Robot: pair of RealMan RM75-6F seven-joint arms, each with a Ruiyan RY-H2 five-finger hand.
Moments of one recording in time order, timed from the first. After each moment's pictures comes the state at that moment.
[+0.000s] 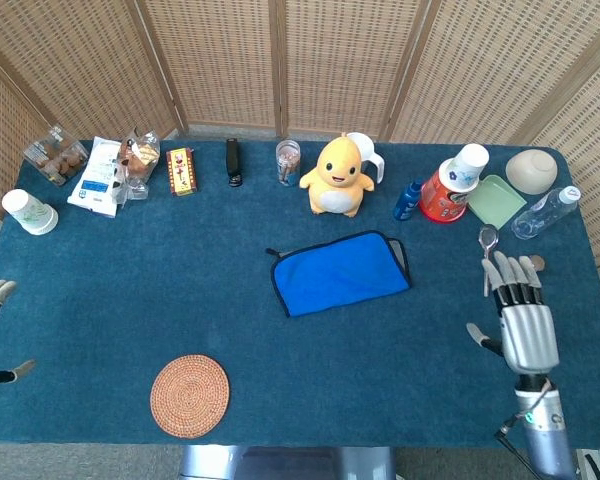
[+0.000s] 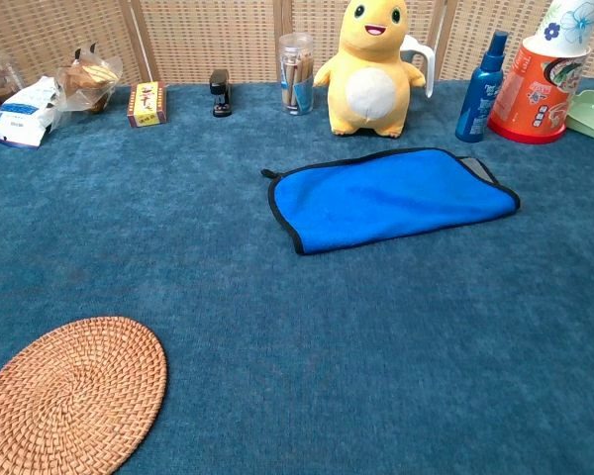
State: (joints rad) left arm -0.09 -0.86 0.00 -1.92 1.33 1.37 0.04; right arm 0.24 -1.41 0.04 -1.42 -1.48 1.65 -0.08
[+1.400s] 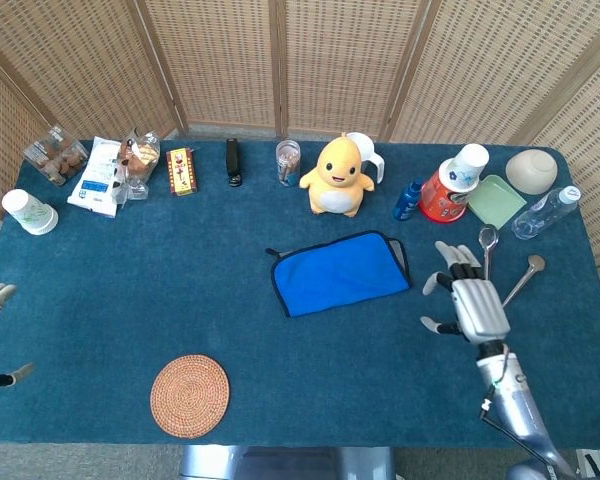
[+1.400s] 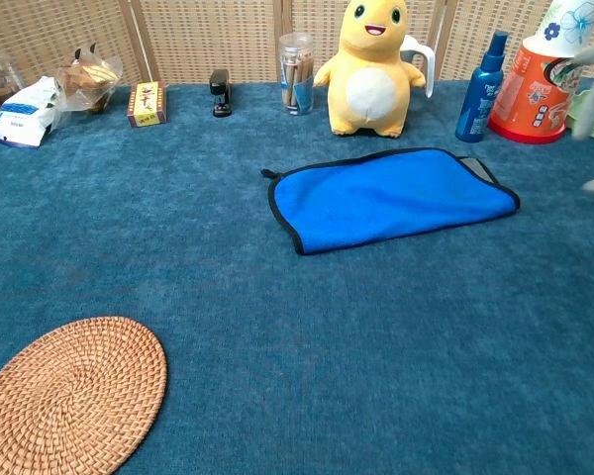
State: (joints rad) left arm -0.08 -0.85 0.00 -1.92 1.34 1.36 0.03; right arm 0.38 -1.30 0.18 -1.74 -1.26 1.22 -0.14
